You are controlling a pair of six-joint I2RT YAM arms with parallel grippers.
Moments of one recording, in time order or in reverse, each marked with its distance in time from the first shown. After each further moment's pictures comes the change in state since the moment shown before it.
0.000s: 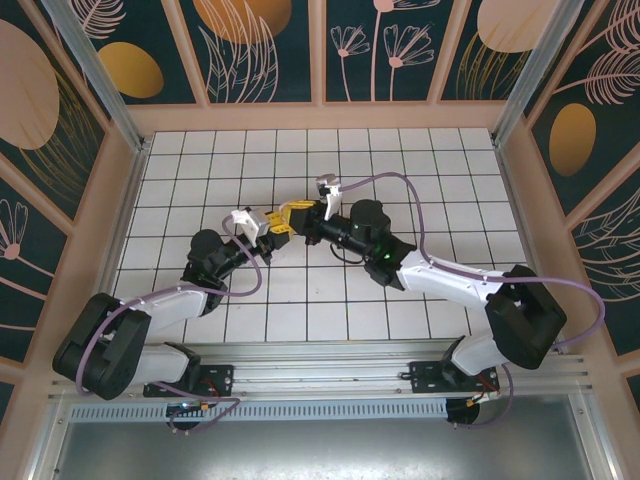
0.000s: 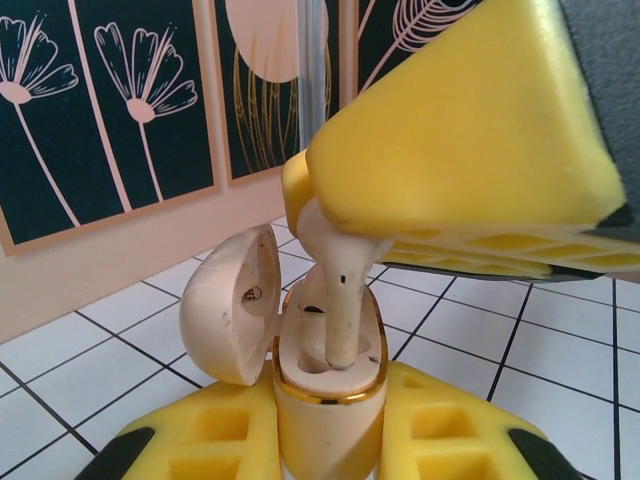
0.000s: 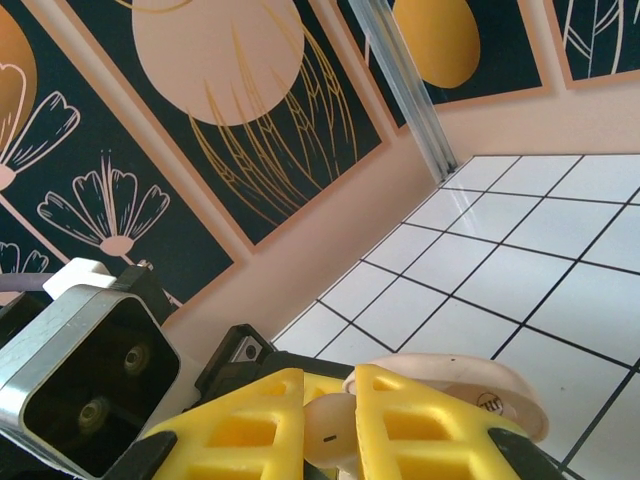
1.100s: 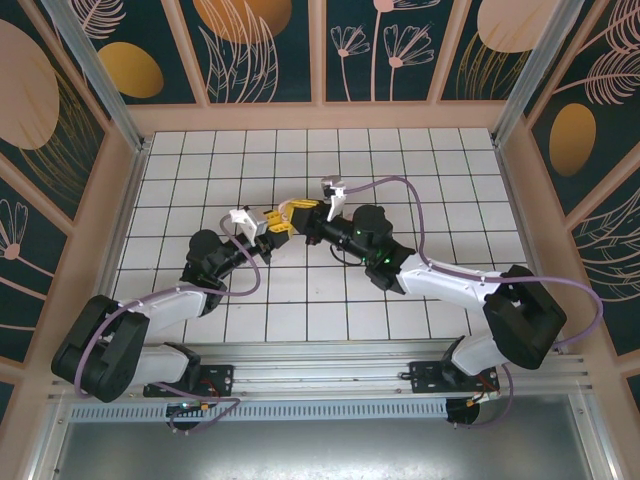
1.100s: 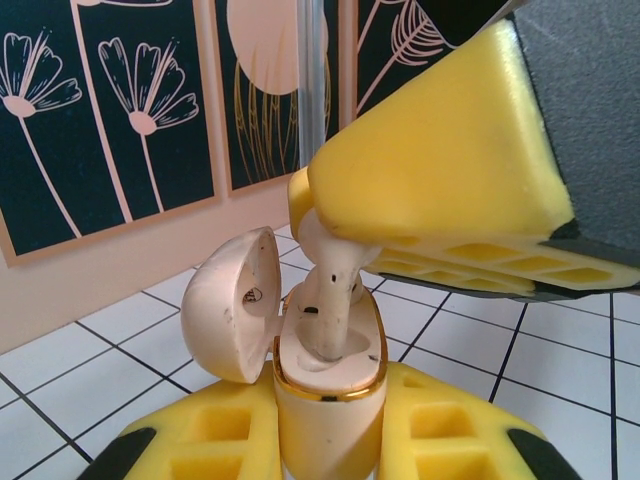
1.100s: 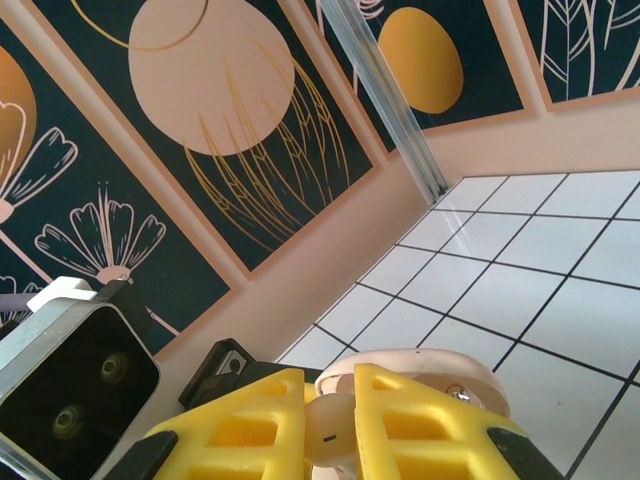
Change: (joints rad) left arm 0.000 -0.014 0.001 0.010 0.001 -0.012; right arm 0.005 0.000 -0.040 0.090 0.058 0.035
